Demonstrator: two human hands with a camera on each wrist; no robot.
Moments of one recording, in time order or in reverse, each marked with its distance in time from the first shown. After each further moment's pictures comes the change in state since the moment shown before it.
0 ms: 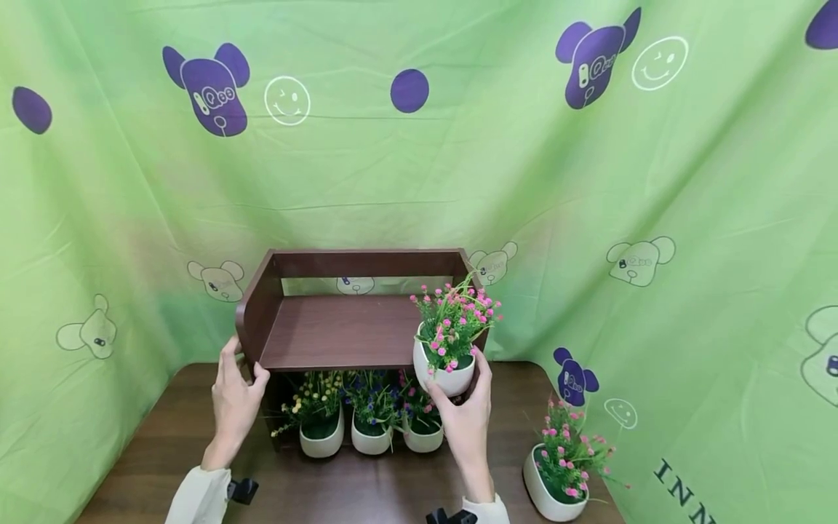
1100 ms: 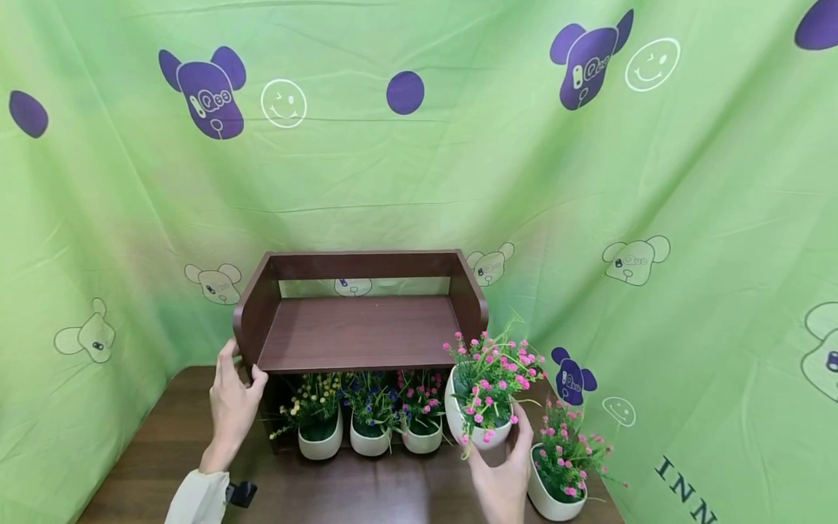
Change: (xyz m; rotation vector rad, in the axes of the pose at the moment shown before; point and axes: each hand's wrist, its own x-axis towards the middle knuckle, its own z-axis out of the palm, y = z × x) left_hand -0.001 0.002 -0.001 -0.003 0.010 -0.002; right_hand -0.054 0.036 -0.055 -0.157 0.194 0.062
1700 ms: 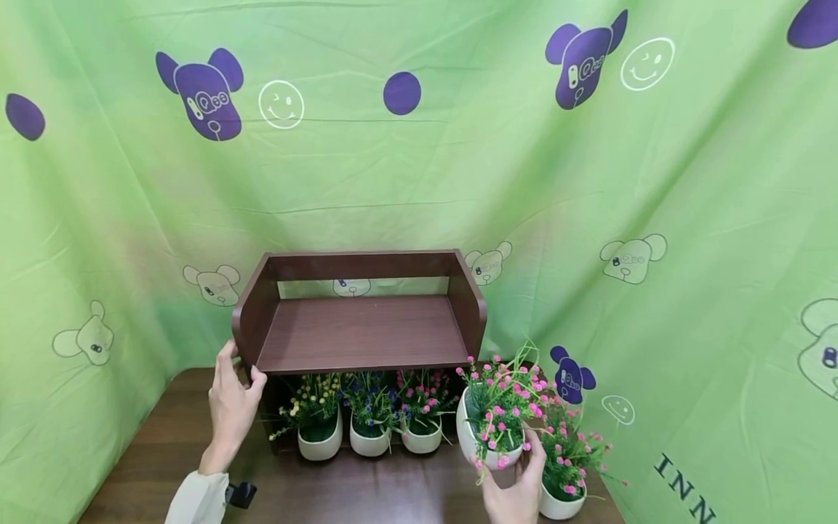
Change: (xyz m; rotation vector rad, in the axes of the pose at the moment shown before) left_hand 0.001 -0.001 -0.001 -0.003 -0.022 -0.020; right_hand -0.018 0.021 -0.019 -0.044 0.047 0.103
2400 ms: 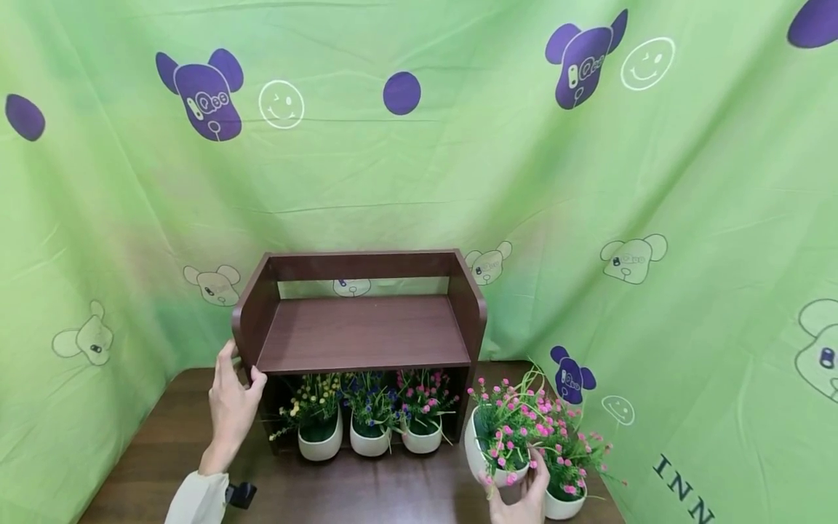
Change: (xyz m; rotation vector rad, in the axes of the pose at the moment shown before) left_hand 0.000 -0.001 0.000 -0.002 0.006 -0.003; right_hand -0.011 0.049 -0.007 0.028 0.051 0.002
